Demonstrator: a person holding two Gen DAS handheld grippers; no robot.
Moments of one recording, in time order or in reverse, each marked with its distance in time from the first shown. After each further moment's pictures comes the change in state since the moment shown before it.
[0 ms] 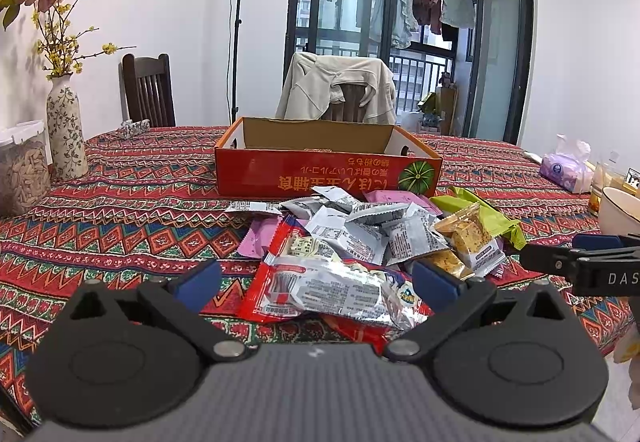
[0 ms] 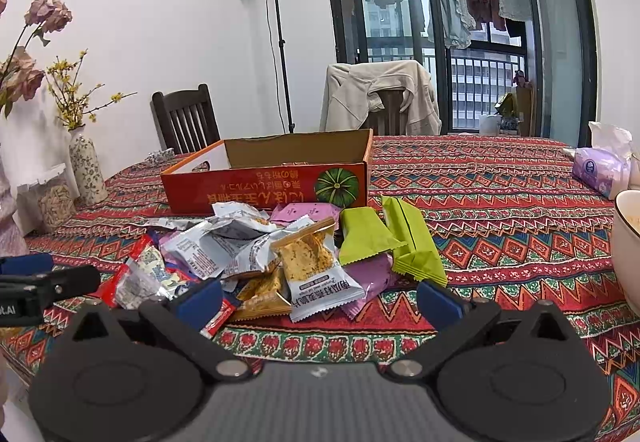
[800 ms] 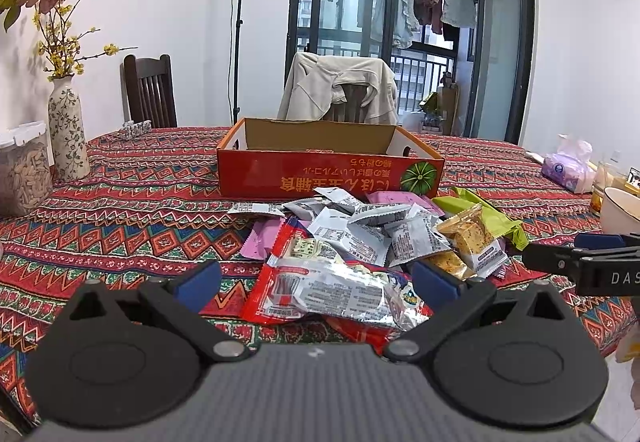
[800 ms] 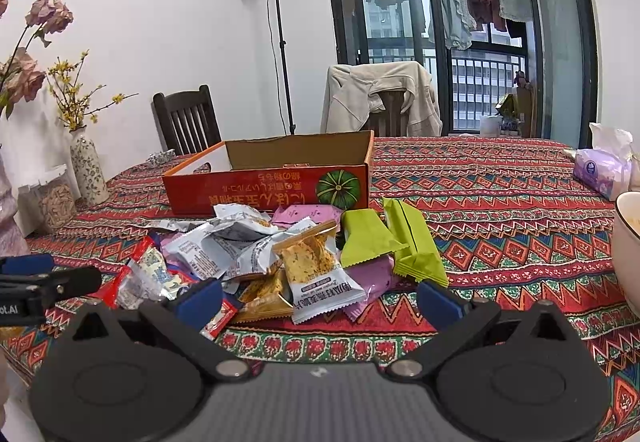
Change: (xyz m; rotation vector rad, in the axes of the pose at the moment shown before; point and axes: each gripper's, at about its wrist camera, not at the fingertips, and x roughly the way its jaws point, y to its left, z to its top) left arm 0.000 0.002 0.001 0.000 0.001 0.005; right arm 0.000 0.001 0.002 -0.002 -0.001 0.001
